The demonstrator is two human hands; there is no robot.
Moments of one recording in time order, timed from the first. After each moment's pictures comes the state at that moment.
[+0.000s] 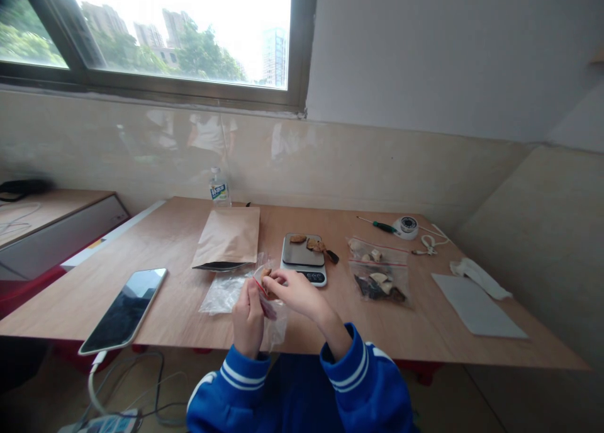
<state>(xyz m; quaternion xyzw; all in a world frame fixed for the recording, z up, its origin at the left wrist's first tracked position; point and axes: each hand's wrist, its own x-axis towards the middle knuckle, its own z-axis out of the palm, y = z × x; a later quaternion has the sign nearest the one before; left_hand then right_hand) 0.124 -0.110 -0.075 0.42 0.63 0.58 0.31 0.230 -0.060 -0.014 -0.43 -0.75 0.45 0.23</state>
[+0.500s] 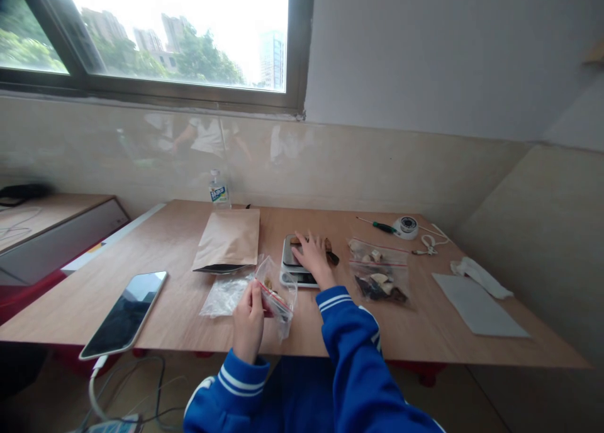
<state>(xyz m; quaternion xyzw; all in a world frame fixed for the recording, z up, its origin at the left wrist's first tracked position) 0.119 -0.106 -0.081 0.40 0.62 0.58 0.35 0.254 0.048 -0.071 -0.57 -0.80 0.00 0.19</state>
